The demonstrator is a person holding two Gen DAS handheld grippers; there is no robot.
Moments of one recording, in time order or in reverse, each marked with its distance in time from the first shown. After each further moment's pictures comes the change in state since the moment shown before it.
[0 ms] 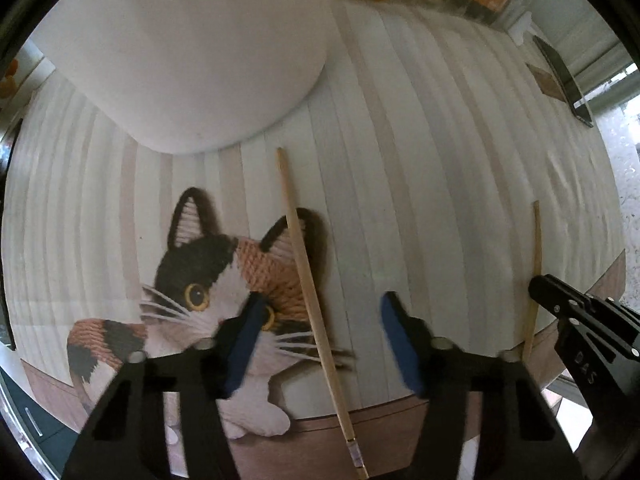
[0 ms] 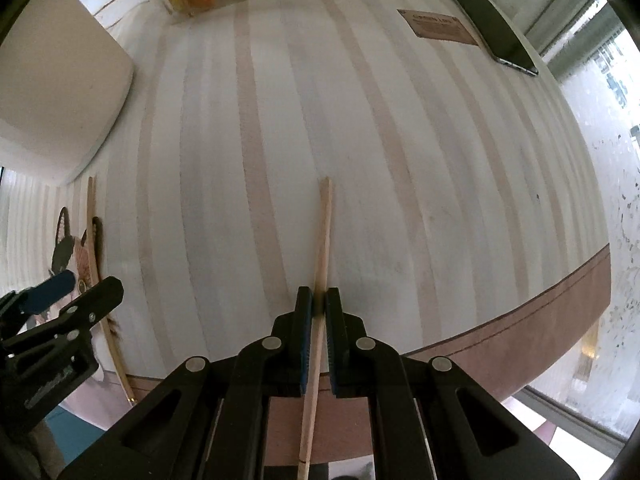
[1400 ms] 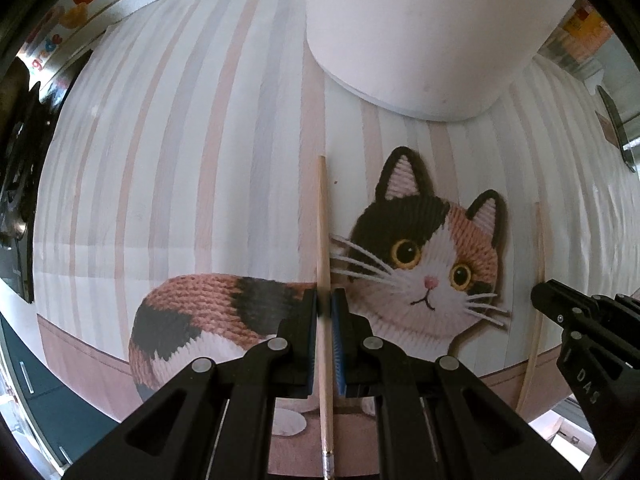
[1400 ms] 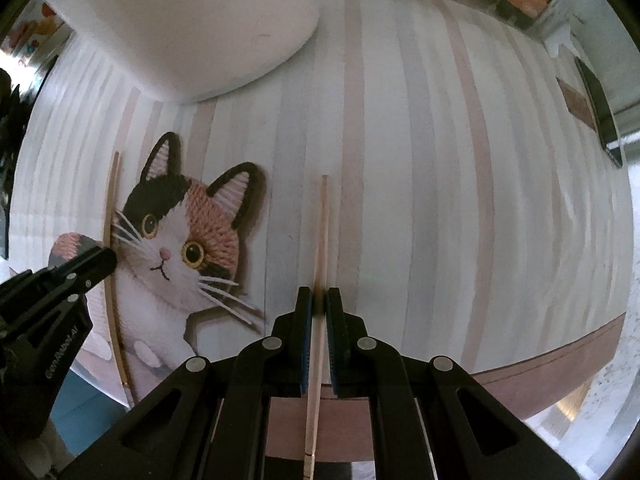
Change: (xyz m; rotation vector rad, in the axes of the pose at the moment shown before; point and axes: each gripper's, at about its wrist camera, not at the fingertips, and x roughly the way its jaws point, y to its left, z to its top) left arm -0.013 0.112 -0.024 -0.156 -0.015 0.080; right arm 0.014 0.184 0.036 -0.269 0.078 0.027
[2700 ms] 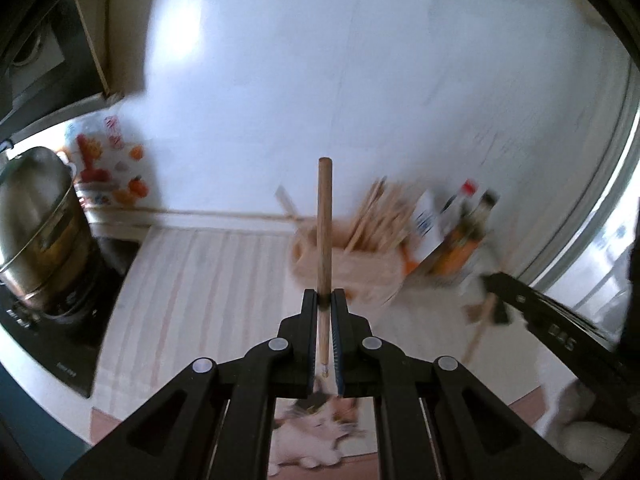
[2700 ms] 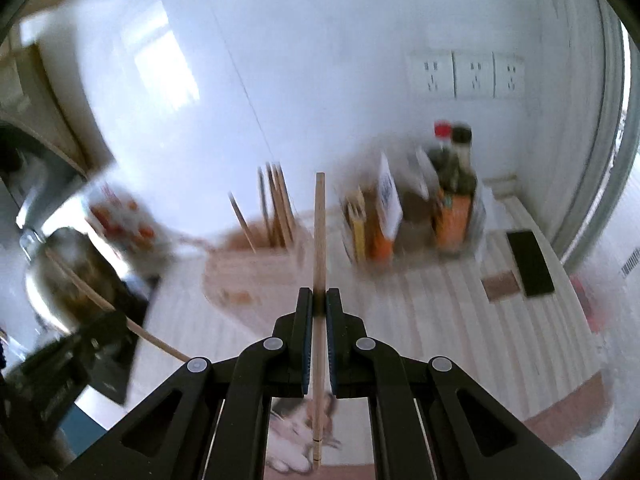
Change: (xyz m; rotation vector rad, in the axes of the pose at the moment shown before) left arm -0.302 0.015 0.006 -0.035 -0.689 -0.203; right arm -0.282 -0.033 -0.018 0.168 -0.760 0.219
